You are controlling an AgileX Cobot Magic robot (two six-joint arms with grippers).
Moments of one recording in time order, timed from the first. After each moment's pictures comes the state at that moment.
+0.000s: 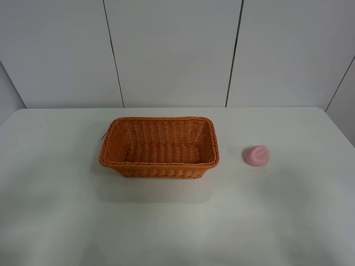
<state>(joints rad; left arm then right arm) -0.02 -0.01 -0.49 -0.02 1.05 0.05 0.08 0.00 -0.49 0.01 1.03 0.01</state>
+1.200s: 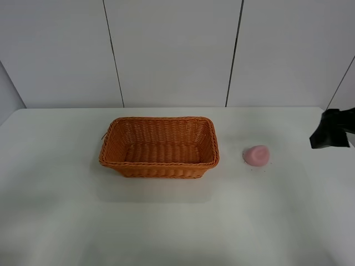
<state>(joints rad) -0.02 -0.01 -0.49 -0.02 1.05 0.05 0.08 1.09 -0.93 0.02 1.01 0.01</state>
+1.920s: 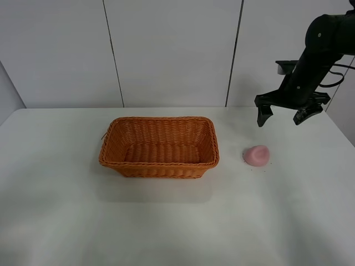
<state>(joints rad) -0.02 -0.01 -0.49 -0.02 1.05 0.05 0.09 1.95 -1.59 0.02 1.07 -0.01</state>
